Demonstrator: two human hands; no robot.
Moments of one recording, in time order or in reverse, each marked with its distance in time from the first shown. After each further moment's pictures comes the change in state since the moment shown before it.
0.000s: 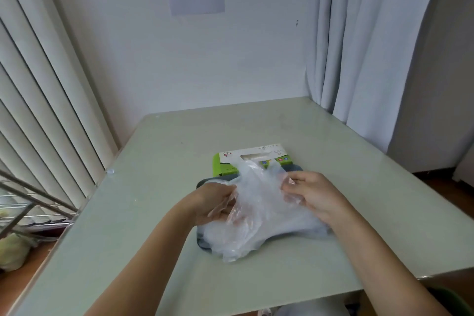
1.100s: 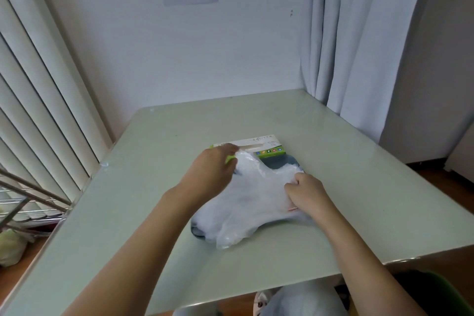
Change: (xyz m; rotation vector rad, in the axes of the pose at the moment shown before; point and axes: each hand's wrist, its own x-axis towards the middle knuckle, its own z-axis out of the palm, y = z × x) left_hand -0.023 0.029 0.028 1.111 0.538 0.611; right_hand -0.009 0.016 0.006 -0.693 0.281 0.035
